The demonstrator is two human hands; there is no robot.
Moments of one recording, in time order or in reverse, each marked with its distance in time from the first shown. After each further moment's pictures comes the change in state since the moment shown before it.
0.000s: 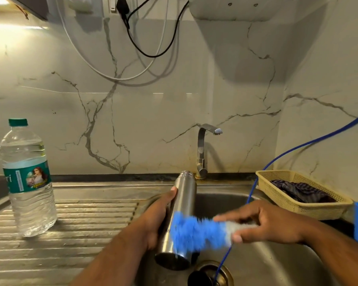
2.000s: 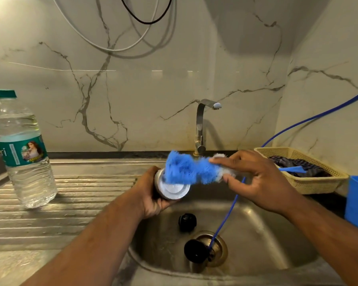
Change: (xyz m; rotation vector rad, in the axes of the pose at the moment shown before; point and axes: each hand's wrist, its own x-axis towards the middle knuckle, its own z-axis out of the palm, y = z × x) left_hand -0.007 0.008 0.001 -0.346 0.081 -0.117; right_hand 0.015 0.009 0.011 -0.454 0.637 -0.338
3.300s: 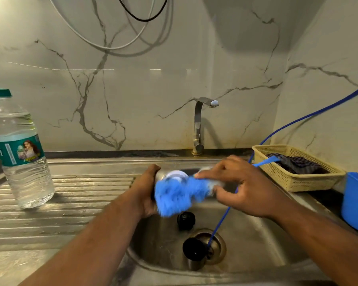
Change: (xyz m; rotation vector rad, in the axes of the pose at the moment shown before) left_hand 0.003 -0.005 -0.001 0.110 0.038 0.061; right_hand -0.004 -0.012 0.019 0.026 -0.099 0.016
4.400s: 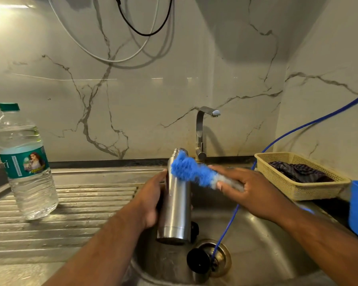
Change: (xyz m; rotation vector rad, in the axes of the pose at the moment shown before) left_hand 0.005 -0.001 -0.002 0.222 -0.100 0.136; right_hand 0.006 0.020 -0.001 0.073 0.005 0.171
